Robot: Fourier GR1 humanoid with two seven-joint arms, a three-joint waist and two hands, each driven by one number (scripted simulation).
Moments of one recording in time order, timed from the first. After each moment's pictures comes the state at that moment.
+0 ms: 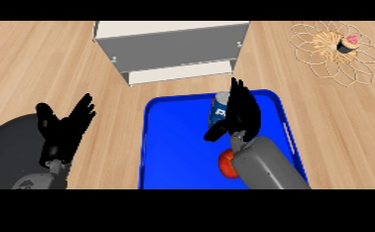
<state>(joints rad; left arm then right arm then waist) -0.06 0.27 -0.02 -1.34 0.23 0.07 0.25 -0.43 -0.03 0.45 -1.33 0.79 -0.12 1.06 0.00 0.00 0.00</state>
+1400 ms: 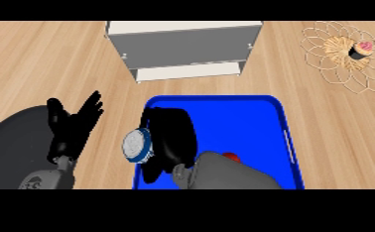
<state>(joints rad) -0.08 0.23 -0.02 -1.37 0.18 0.05 0.30 -0.72 0.00 0.91 -1.40 0.54 -0.23 0.98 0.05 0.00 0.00</state>
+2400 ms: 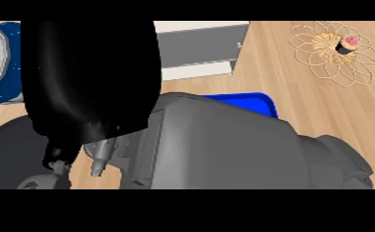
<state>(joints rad) -0.05 0.22 0.01 -1.36 0.17 0.05 0.28 -1.36 -0.02 0.56 -1.48 0.56 -0.15 1.18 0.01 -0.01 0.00</state>
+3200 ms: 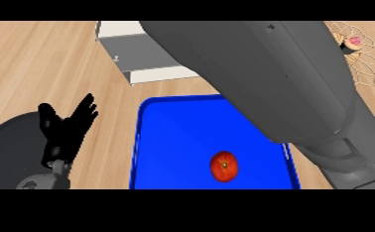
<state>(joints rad) -0.05 0.22 0.03 -1.36 0.17 0.04 0.27 -1.58 -0.10 0.23 -1.06 0.52 -0.05 1.00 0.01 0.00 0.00</state>
